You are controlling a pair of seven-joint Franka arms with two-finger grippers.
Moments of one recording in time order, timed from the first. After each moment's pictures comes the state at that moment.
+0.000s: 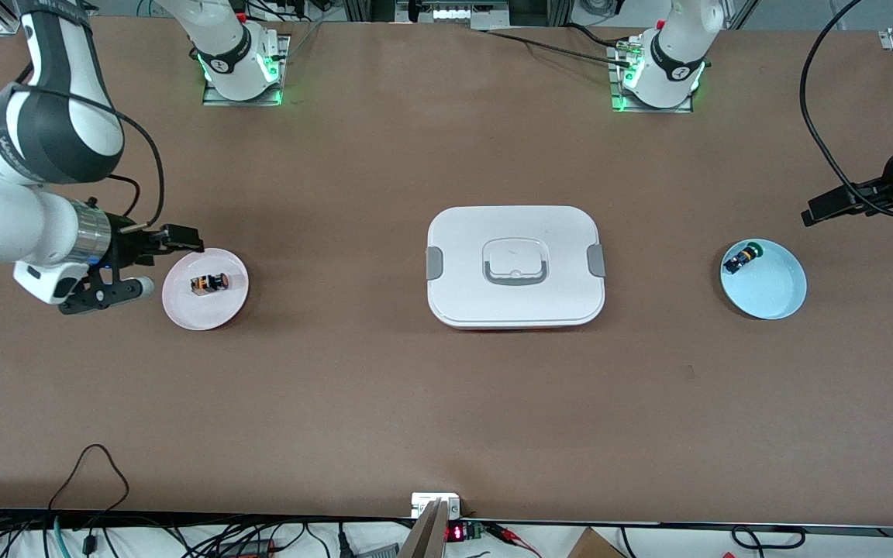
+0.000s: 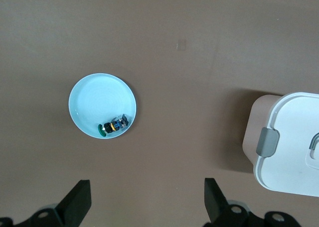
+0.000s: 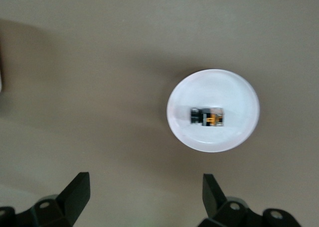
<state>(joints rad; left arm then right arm) 0.15 0.09 -0.09 -1.57 -0.04 1.56 -0.13 0.03 0.30 0.07 -1.53 0.06 1.64 -0.13</state>
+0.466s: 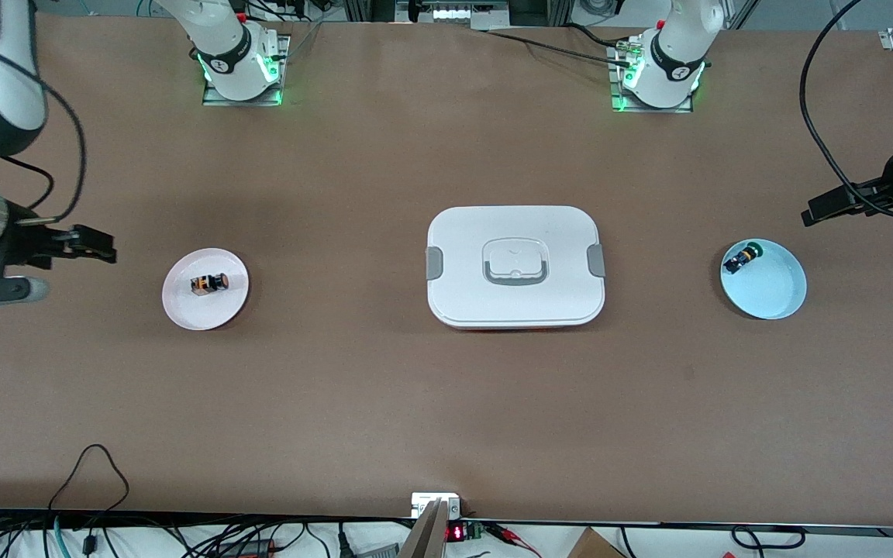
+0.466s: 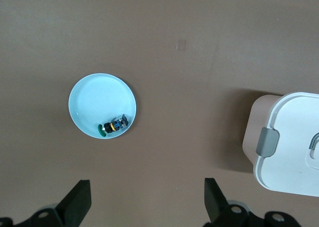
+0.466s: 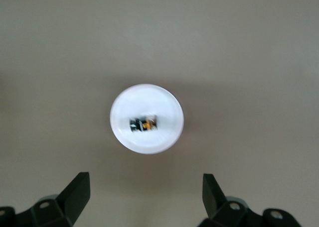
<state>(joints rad) 0.15 0.09 -0.09 -1.57 -0.04 1.56 -0.13 0.06 0.30 -0.08 -1.39 -0.02 1.57 -0.08</state>
